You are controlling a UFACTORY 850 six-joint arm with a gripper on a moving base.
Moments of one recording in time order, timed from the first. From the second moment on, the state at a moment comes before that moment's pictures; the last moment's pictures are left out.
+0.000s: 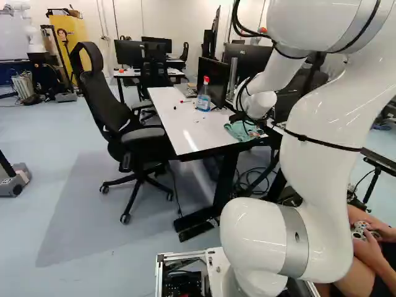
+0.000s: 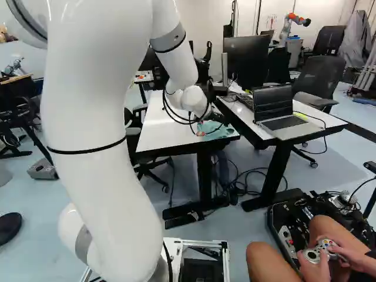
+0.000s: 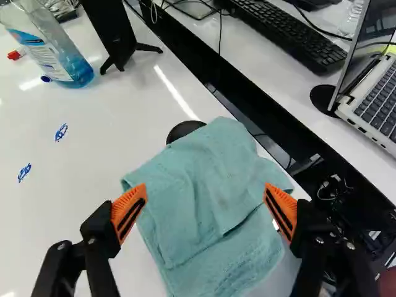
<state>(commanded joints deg) -19.5 -15.1 -50.0 0.0 10.2 0.0</state>
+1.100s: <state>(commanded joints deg) -20.1 -17.4 -52.7 0.0 5.5 0.0</state>
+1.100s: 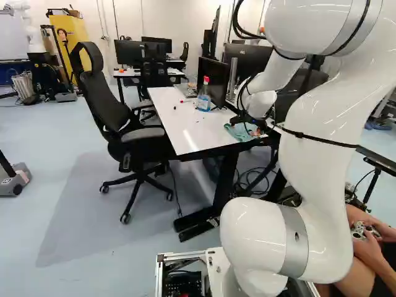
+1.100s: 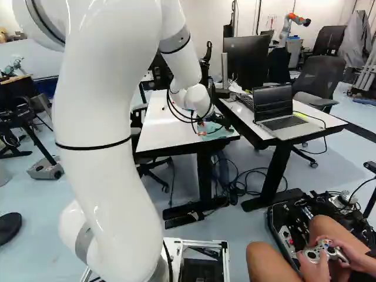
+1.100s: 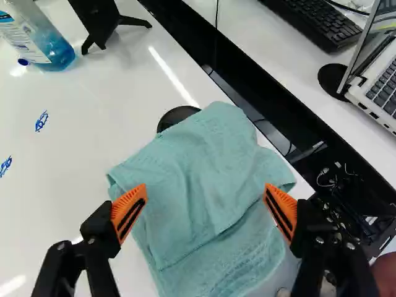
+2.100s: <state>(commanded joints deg) -20.1 -17.3 -52.7 0.0 5.5 0.0</state>
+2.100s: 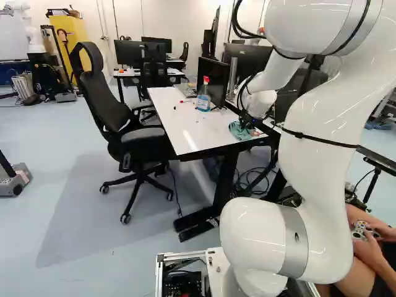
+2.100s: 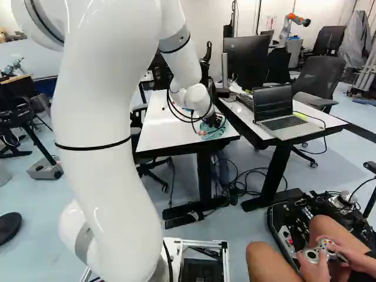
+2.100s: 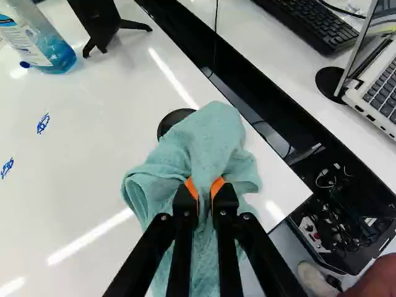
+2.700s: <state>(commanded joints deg) -18.5 -15.9 -55.2 0.0 5.5 0.0</state>
